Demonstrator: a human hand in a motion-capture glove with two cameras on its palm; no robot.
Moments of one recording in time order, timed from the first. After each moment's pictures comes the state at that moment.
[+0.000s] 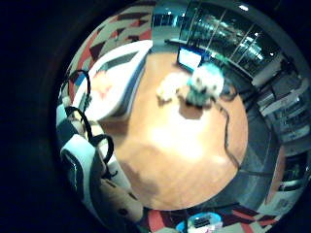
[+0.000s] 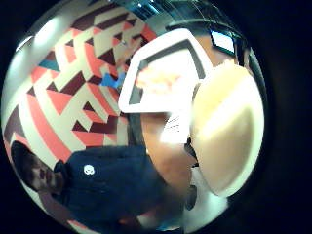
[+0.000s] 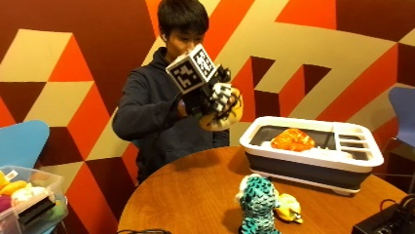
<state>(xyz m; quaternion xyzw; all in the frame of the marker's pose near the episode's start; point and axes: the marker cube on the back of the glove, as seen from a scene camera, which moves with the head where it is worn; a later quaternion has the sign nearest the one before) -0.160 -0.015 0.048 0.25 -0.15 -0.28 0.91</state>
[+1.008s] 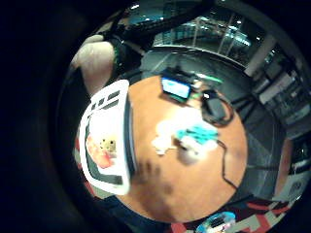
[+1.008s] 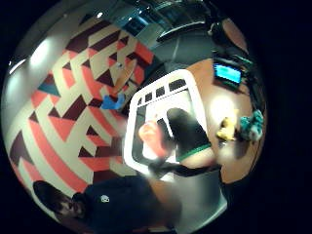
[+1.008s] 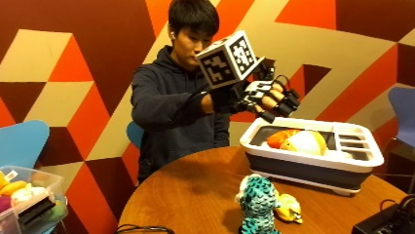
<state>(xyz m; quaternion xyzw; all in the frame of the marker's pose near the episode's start) -0.159 -0.144 -0.004 0.21 -0.15 -0.17 0.95</state>
